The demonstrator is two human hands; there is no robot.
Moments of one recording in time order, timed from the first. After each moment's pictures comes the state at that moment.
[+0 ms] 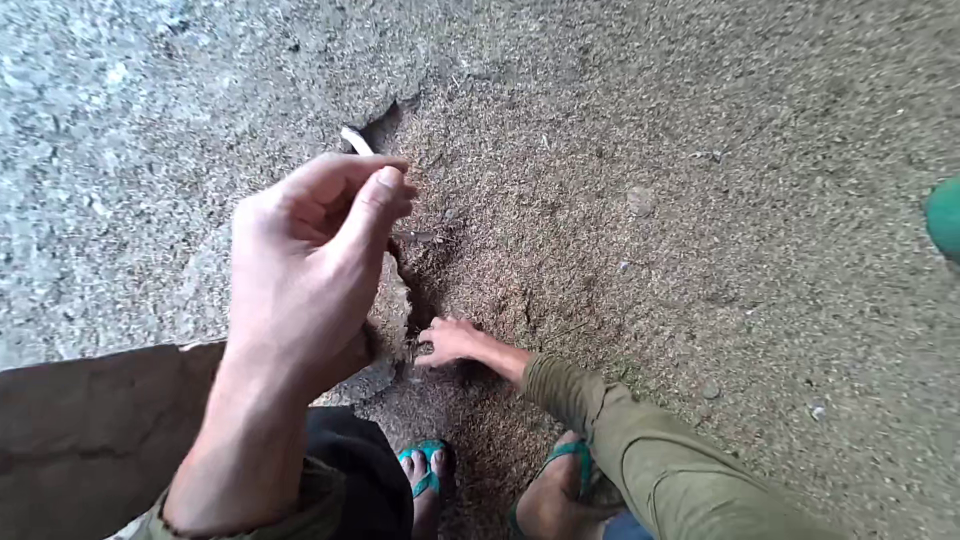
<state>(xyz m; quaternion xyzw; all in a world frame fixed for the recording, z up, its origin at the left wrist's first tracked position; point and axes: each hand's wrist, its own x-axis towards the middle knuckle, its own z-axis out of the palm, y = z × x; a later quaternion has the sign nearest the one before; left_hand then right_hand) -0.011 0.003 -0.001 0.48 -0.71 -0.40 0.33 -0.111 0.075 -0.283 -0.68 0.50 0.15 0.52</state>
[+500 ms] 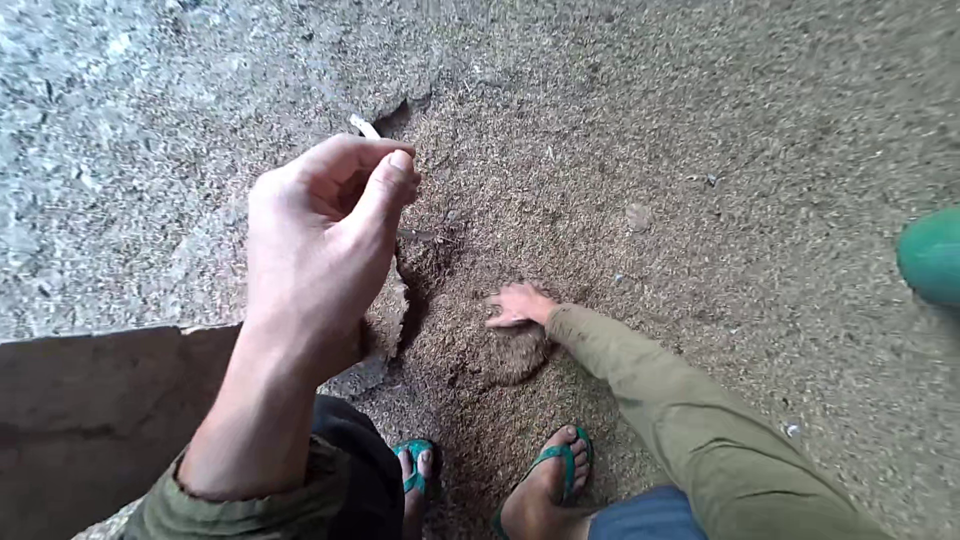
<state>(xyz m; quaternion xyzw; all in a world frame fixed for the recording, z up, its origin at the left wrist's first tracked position) -0.009 -0.003 -0.006 0.50 -0.68 -0.39 0.36 -0.255 0.059 -0.321 -0.71 0.51 0.30 0.38</state>
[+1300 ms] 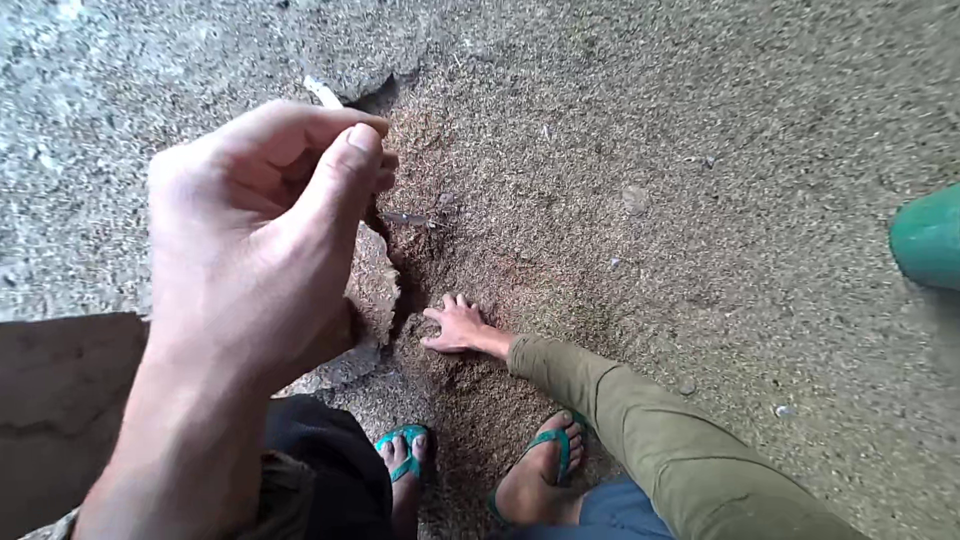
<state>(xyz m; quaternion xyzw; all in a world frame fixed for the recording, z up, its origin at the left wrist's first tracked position) 0.002 0.011 0.005 0.48 -0.70 -0.39 0.35 -0.134 0.099 -0.315 -0.66 0.57 0.15 0.47</state>
